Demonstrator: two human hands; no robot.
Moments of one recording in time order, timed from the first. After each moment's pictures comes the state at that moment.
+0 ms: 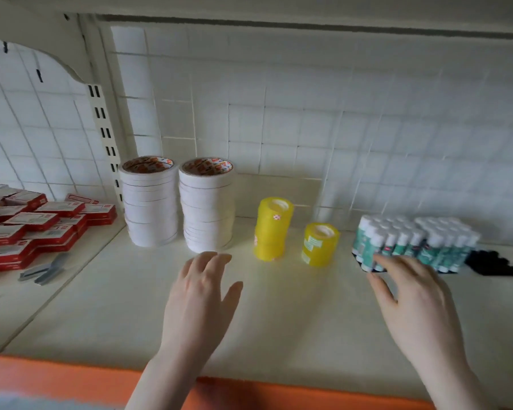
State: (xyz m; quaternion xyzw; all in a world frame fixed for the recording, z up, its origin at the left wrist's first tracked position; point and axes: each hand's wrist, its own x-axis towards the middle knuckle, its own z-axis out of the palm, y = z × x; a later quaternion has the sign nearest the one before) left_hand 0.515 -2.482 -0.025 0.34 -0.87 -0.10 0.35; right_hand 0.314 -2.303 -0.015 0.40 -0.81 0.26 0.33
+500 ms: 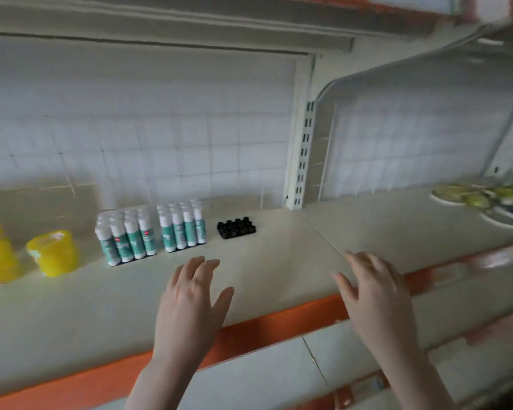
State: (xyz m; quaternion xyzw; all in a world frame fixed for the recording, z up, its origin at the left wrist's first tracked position) left_hand 0.291 -2.185 -0.027 0.19 -0.91 -0.17 0.32; right_hand 0.165 -1.969 -0.033 0.22 -0.87 0.20 0.39
